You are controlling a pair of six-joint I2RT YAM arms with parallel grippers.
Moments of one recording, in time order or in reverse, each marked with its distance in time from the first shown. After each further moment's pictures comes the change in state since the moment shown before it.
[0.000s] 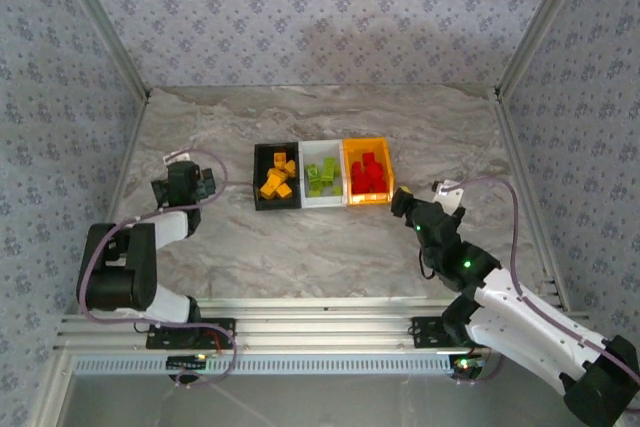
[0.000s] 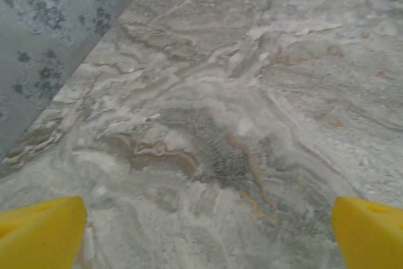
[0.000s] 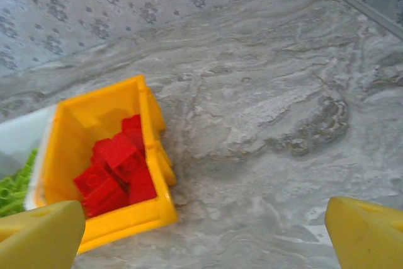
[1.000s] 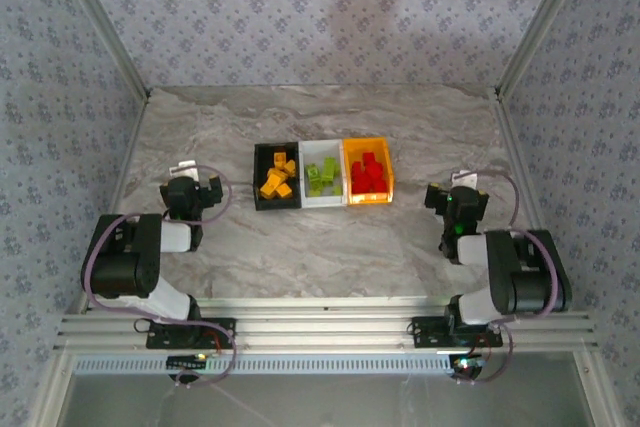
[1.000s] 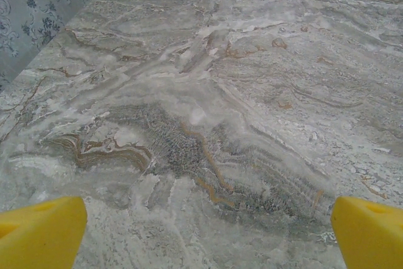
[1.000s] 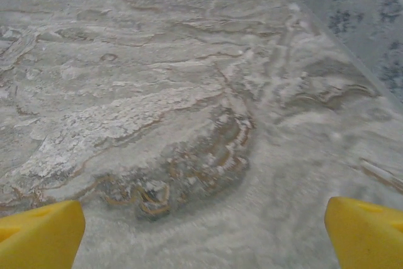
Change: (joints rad) left arm 0.019 0.069 -0.123 0.278 0.134 0.038; right arm -0.667 0.781 -0.171 1.019 -0.432 -0.558
